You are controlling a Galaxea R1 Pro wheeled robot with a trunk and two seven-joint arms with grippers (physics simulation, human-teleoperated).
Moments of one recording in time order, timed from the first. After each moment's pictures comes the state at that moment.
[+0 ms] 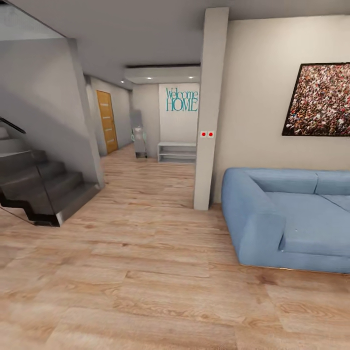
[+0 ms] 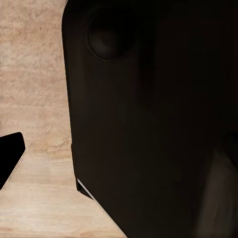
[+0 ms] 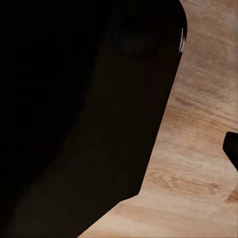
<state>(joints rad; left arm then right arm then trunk) 0.00 0.00 0.00 0.00 0.00 0.01 0.00 0.00 0.00 0.22 0.00 -0.01 0.00 0.00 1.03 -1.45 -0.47</state>
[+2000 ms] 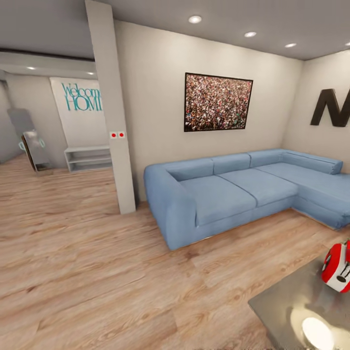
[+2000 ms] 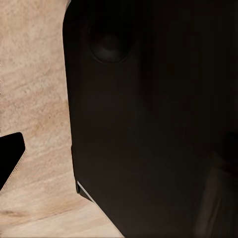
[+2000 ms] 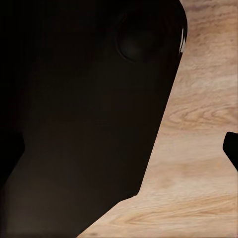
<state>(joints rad) 0.00 0.00 0.00 0.00 0.00 0.00 0.00 0.00 0.00 0.22 0.00 0.00 0.00 0.00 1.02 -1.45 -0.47</state>
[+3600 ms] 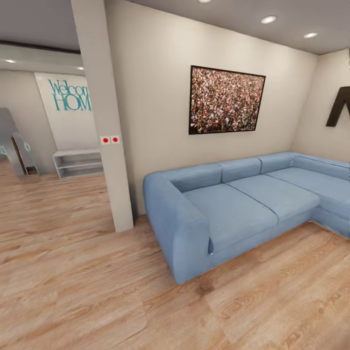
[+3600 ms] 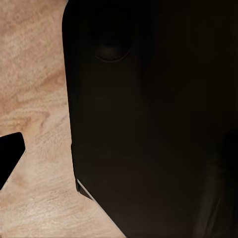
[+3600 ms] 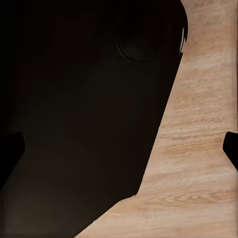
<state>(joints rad) 0.00 0.00 0.00 0.00 0.00 0.00 0.00 0.00 0.00 0.22 0.00 0.01 0.00 0.00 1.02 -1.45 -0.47</state>
